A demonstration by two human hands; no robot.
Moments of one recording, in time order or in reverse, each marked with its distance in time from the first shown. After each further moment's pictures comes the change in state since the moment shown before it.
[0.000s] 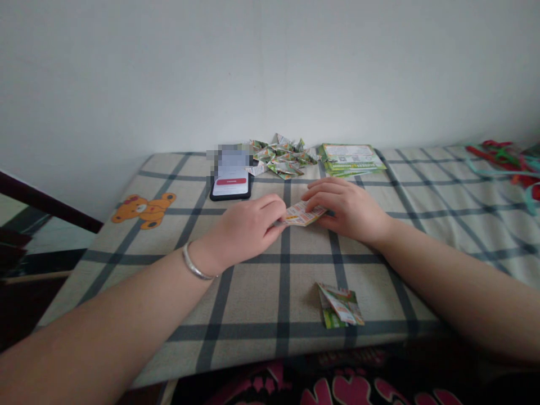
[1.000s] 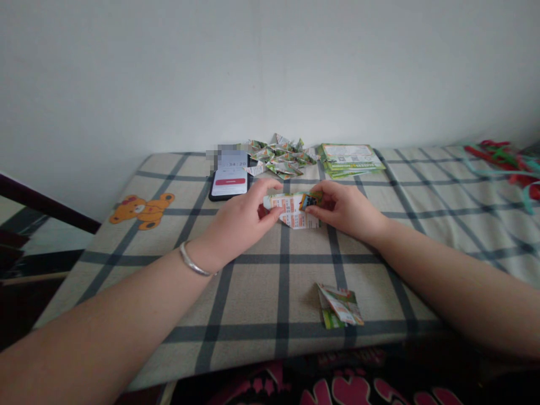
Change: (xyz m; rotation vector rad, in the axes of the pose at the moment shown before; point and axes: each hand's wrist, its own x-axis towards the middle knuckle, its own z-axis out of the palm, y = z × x) left_hand 0.003 -0.001 0.004 -0.109 0.121 -0.367; right_hand 0.001 -0.007 0.008 0.310 -0.022 0.563
